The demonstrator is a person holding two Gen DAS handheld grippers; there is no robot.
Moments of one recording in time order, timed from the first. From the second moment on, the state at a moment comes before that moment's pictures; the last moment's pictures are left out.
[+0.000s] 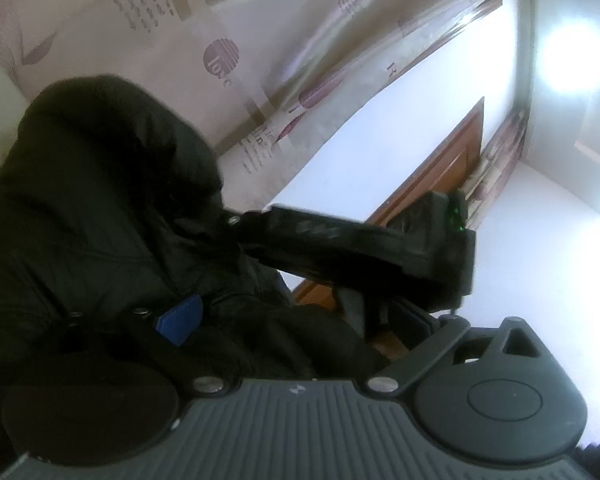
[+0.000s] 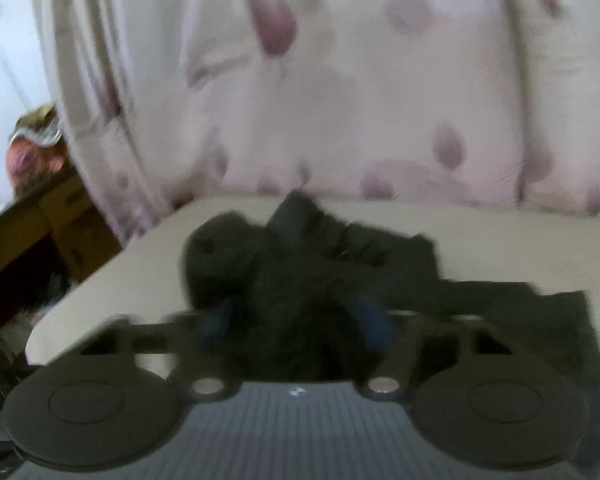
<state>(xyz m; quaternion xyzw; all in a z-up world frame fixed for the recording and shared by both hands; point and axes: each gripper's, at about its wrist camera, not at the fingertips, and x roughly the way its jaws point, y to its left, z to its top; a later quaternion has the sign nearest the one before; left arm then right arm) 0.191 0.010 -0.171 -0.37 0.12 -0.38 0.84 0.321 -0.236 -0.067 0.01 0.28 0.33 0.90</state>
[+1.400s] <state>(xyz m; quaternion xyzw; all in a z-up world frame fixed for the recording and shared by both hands) 0.174 0.015 -0.190 -0.31 0.15 -0.32 0.88 0.312 -0.246 -0.068 0.01 0.35 0.23 0.91</state>
